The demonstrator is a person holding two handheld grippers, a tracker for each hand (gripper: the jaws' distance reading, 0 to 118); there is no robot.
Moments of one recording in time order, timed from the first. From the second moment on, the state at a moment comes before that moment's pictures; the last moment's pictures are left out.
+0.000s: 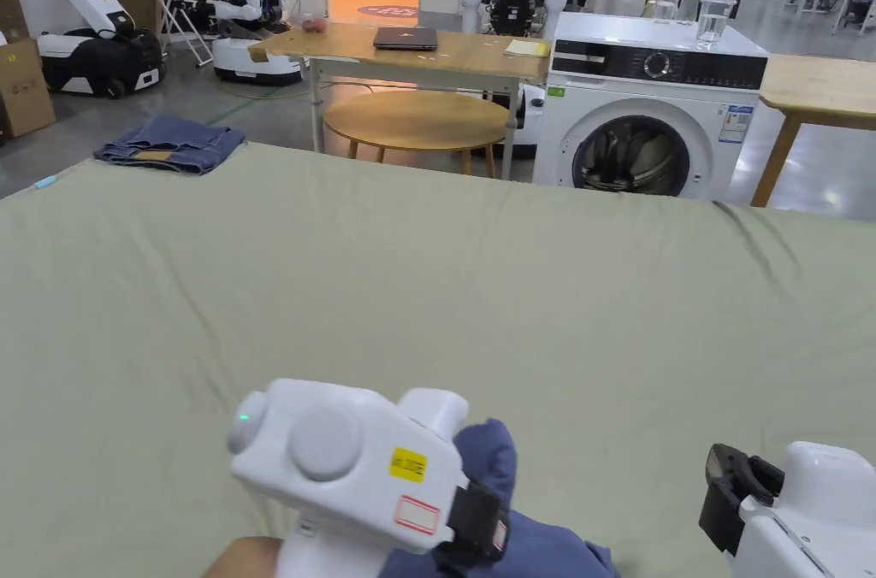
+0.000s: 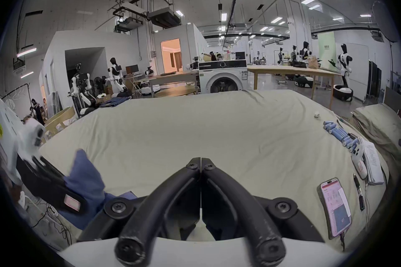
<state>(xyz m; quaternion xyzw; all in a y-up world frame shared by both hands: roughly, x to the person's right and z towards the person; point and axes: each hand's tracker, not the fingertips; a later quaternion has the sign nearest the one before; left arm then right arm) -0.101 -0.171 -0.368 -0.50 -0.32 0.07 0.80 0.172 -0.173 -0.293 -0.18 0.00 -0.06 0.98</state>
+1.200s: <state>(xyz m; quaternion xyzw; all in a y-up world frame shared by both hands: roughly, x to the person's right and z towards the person) -0.064 -0.277 -0.423 -0.58 -0.37 0.28 0.67 0.199 -0.184 -0.289 -0.19 -0.01 -0.07 0.98</state>
